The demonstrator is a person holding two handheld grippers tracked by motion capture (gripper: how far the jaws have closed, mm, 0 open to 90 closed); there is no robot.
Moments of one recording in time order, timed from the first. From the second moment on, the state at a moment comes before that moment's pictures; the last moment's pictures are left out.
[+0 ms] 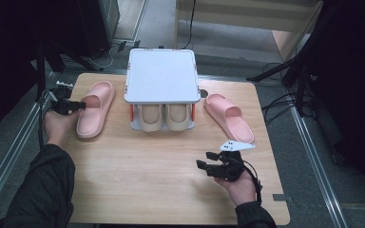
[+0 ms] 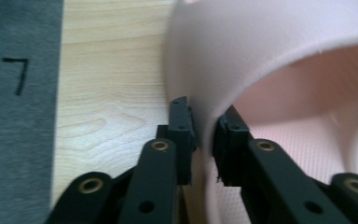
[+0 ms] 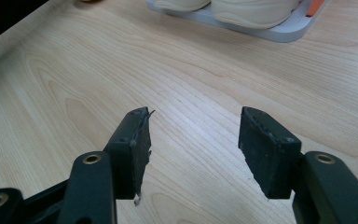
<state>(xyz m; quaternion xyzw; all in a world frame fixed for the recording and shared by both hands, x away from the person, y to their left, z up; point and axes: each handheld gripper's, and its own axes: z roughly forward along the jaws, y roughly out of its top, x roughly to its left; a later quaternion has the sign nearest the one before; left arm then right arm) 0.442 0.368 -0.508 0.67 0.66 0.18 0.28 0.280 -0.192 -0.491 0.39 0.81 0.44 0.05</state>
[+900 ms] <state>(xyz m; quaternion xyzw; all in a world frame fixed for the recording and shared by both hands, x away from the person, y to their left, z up) 0.408 0.378 -0.476 0.67 0.66 0.11 0.33 0.291 -0.179 -0.487 0.37 0.81 0.45 0.04</state>
